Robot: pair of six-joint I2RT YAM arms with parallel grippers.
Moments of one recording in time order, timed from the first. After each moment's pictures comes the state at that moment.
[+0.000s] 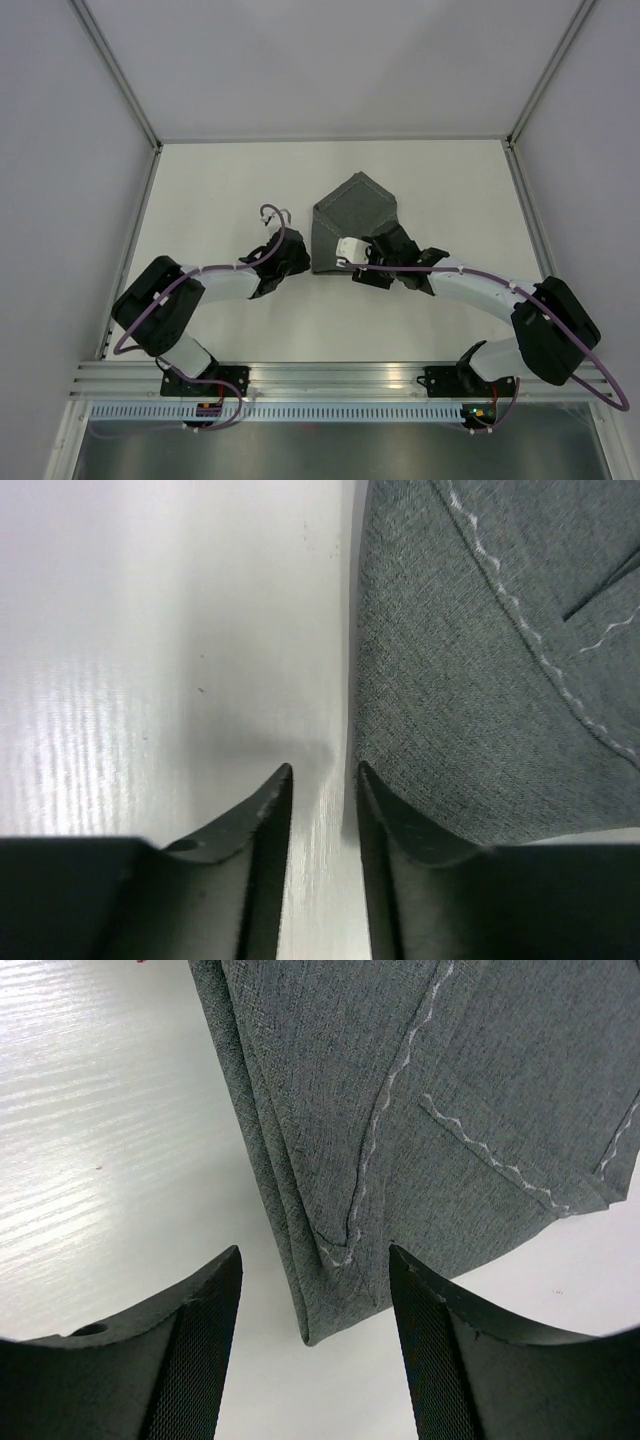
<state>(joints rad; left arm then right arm) -0.69 1.61 0.66 0.23 -0.30 -0.75 0.69 1.39 0.76 -0.24 -0.04 -0.70</state>
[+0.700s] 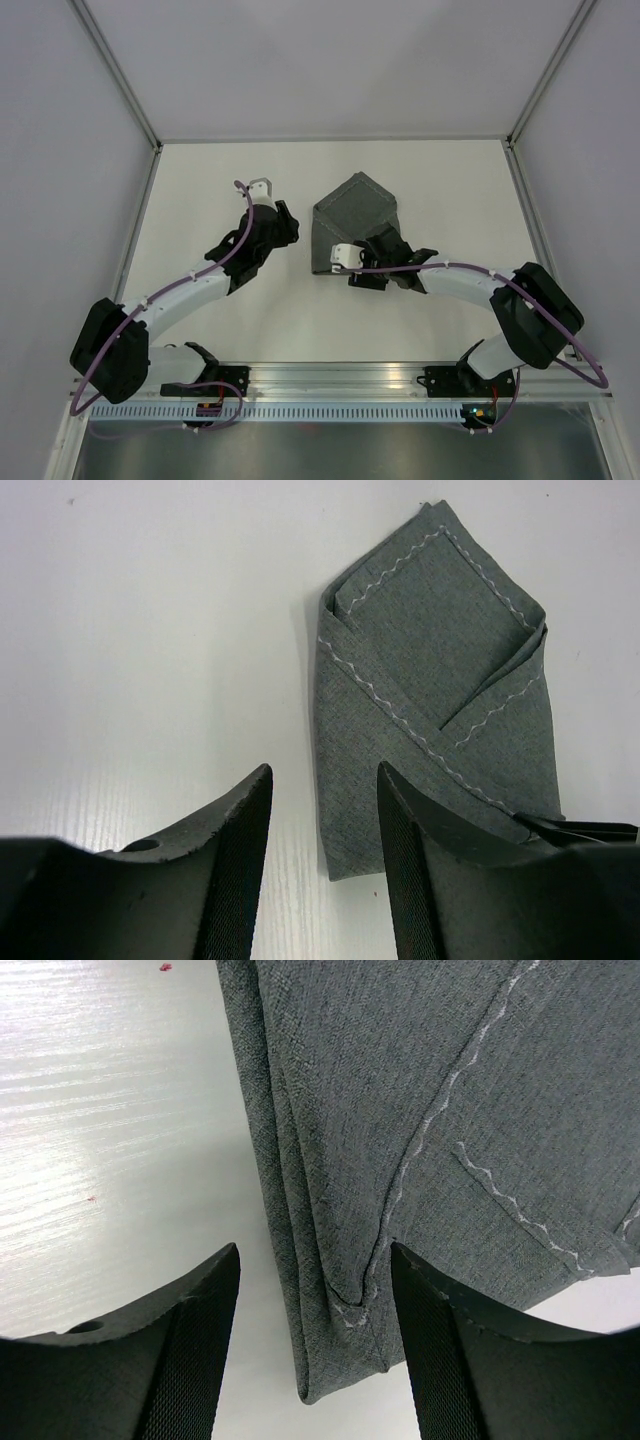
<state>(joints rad) -0.61 1.28 0.76 0.05 -0.34 -0.58 0.69 1.50 0.75 -0.12 -0.09 -0.79</state>
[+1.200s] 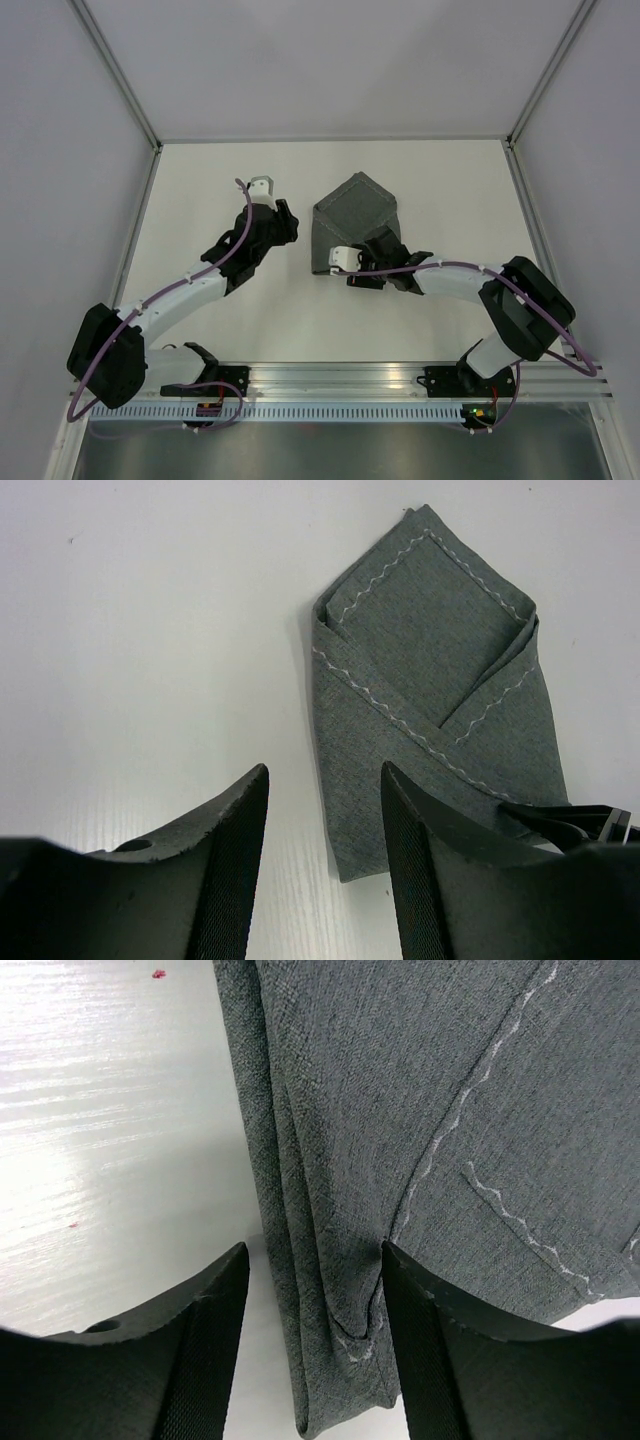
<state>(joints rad) -0.60 1.24 0.76 0.05 -0.31 -0.49 0.69 1.56 0.72 -0.04 -0.09 -0.81</state>
